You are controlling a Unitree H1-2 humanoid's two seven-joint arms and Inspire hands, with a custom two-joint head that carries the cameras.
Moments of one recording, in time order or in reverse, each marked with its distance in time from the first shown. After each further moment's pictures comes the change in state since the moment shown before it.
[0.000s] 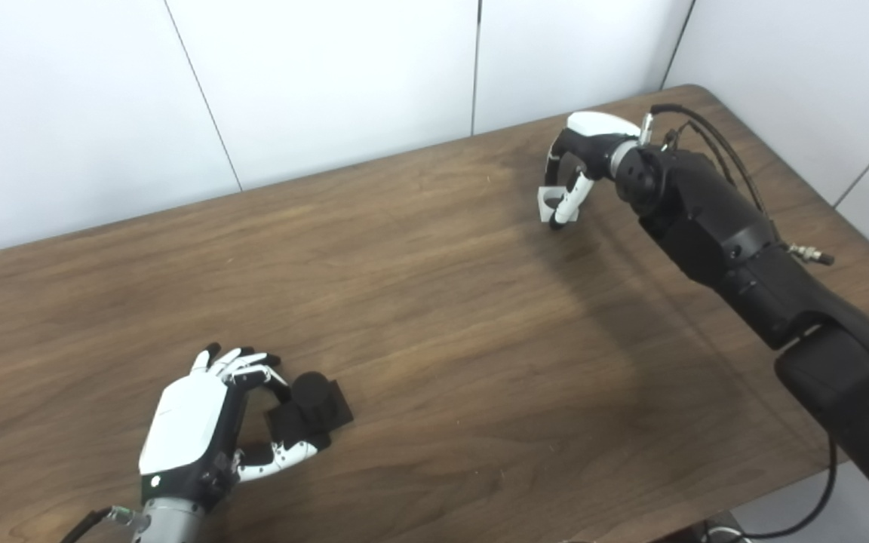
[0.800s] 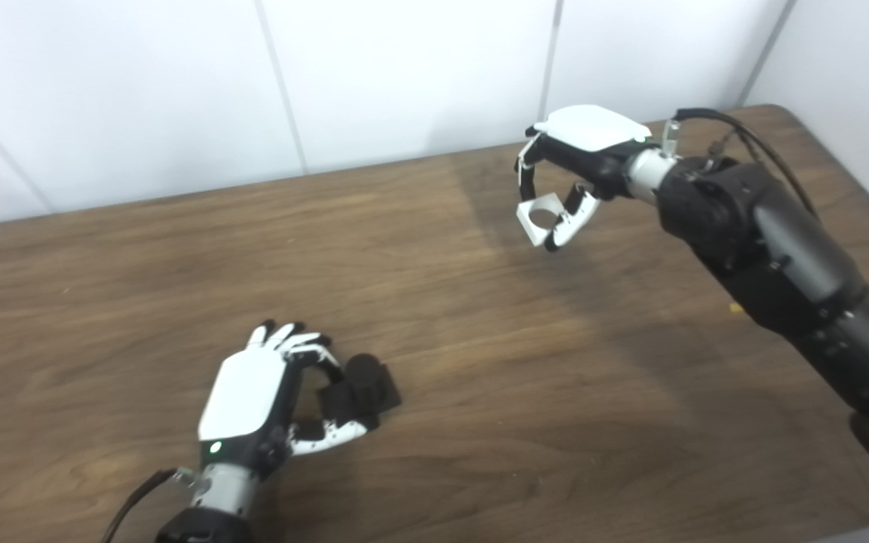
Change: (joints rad) left arm 0.006 -0.049 -0.039 0.010 0.057 0.034 0.039; right arm 0.043 -0.007 0.026 -0.470 0.008 -0.174 0.168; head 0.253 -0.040
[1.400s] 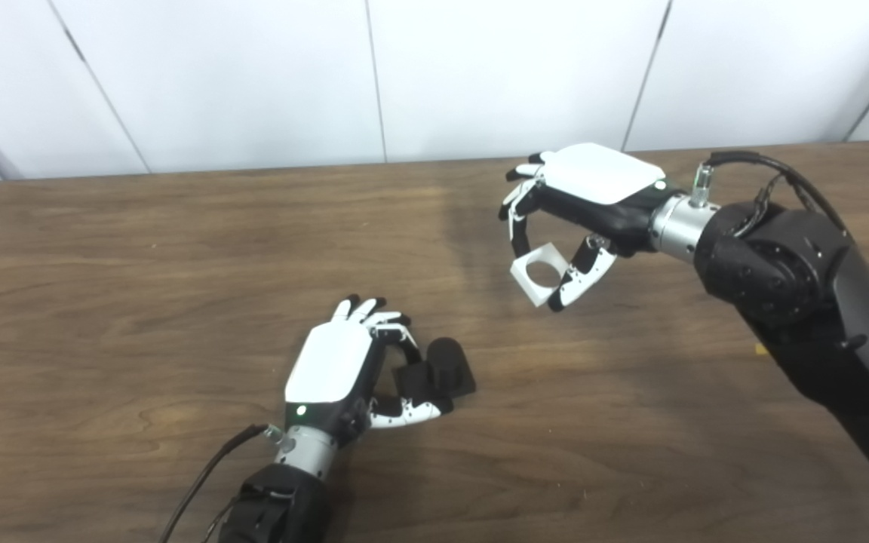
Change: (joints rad) left arm -0.018 -0.052 -0.054 0.045 0.060 0.031 0.048; right arm -0.004 0.128 0.035 -0.200 0.028 -0.044 0.141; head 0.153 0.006
